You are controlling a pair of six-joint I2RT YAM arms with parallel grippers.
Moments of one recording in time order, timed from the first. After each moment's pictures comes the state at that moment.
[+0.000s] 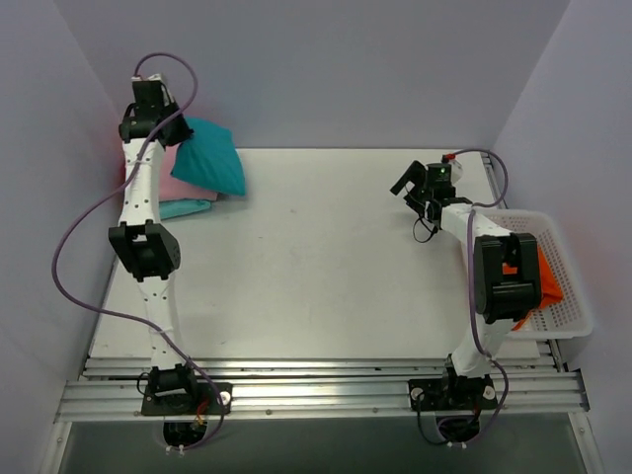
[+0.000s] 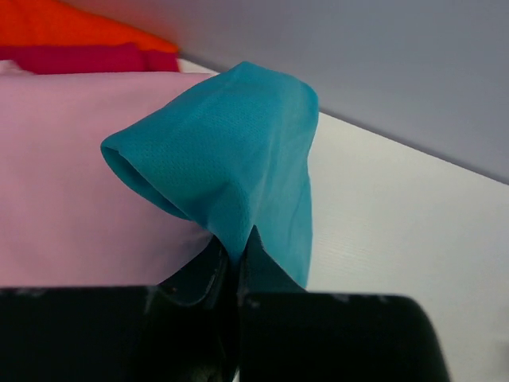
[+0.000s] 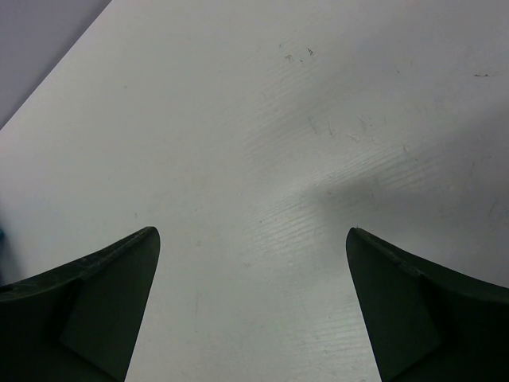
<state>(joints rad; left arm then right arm) 0.02 2.40 2.70 -0.87 0.07 -0.38 0.07 1.81 1.17 -0.01 0.03 0.70</state>
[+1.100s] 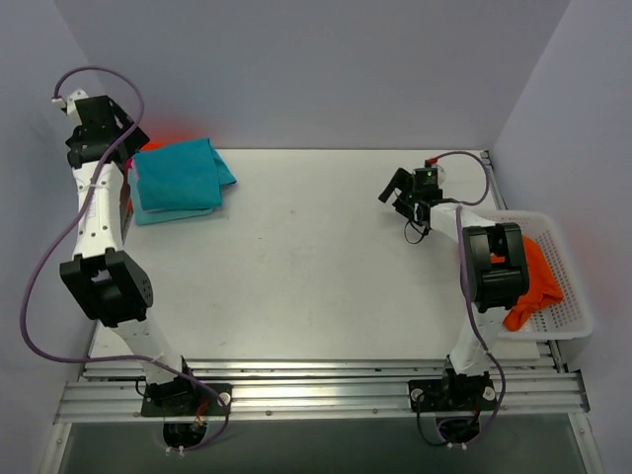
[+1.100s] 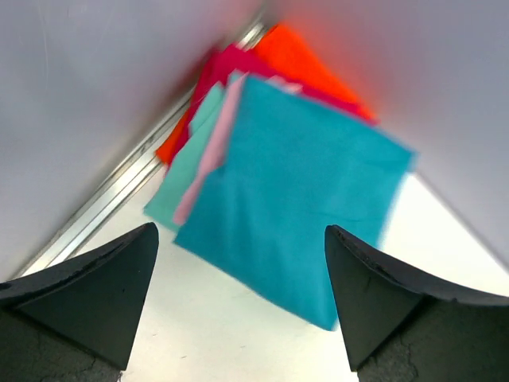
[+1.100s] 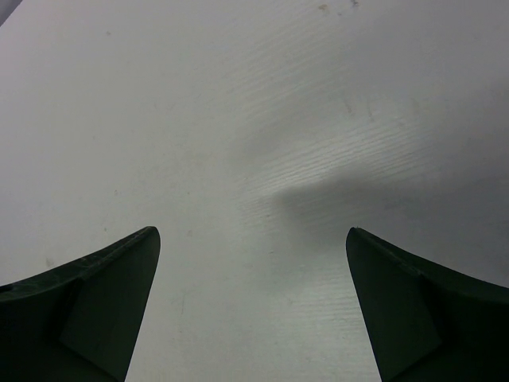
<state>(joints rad) 0.26 1.98 2.04 -0.71 -0.23 -0.48 0.10 1.94 1.21 0.02 -0.03 0.68</state>
